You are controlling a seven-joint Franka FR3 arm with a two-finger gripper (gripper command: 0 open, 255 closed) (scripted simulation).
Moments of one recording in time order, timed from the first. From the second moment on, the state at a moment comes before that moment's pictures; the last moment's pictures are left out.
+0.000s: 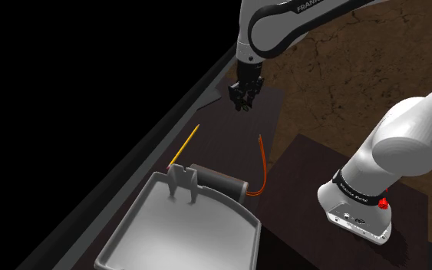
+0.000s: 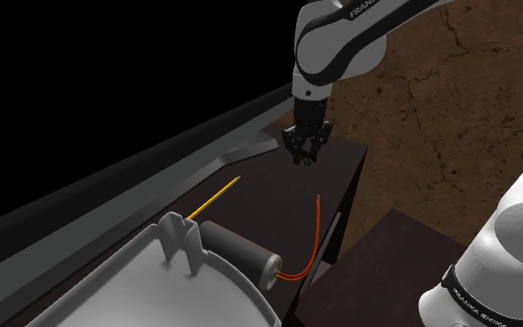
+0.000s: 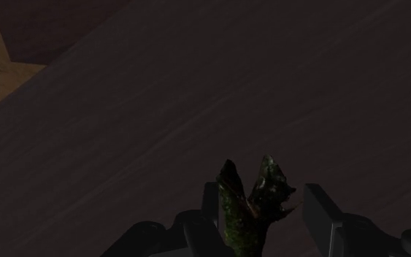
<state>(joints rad) -0.08 -0.30 0.16 -2.51 0.07 2.18 0.27</state>
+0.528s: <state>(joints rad) -0.08 -0.35 0.15 -2.46 0.07 2.07 0.26</state>
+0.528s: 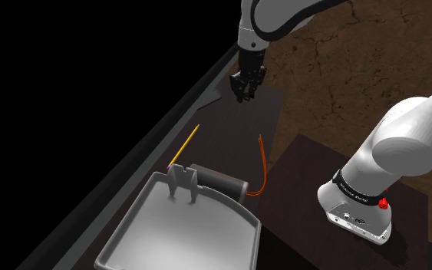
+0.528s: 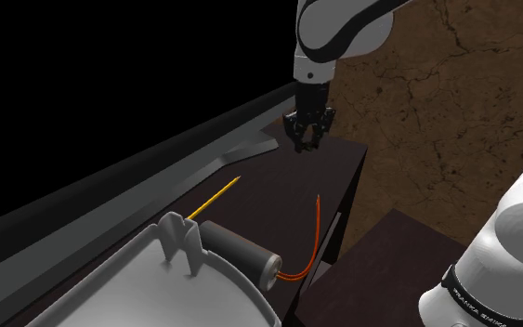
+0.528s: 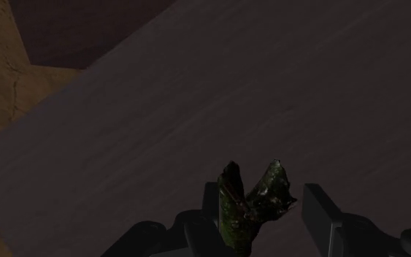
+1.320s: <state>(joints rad) -0.08 -0.40 0.14 -2.34 0.07 1.90 0.27</state>
